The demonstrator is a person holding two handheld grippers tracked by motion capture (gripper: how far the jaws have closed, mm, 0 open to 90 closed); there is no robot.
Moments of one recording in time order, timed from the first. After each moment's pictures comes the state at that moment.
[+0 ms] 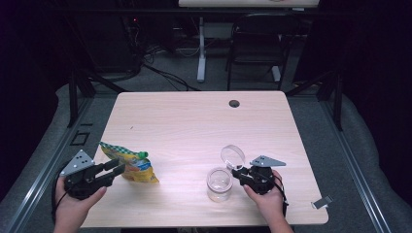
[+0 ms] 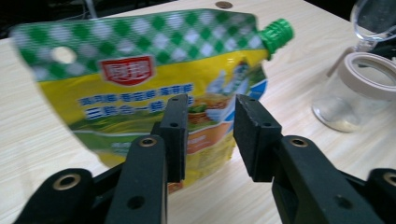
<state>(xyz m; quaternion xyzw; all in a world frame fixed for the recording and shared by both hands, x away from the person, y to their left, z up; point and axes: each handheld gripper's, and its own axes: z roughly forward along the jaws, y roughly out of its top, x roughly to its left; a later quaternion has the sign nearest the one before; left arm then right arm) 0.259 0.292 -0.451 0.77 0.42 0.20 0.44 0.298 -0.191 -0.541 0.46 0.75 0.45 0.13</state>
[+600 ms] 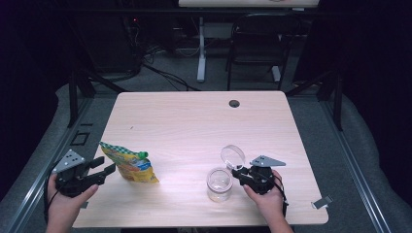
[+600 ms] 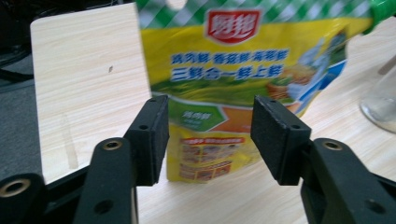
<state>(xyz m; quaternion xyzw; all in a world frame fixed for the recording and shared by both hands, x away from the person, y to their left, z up) 0.272 0.323 -0.472 0.75 0.46 0.21 0.42 0.298 -0.191 -0.541 0.46 0.75 0.45 0.13</state>
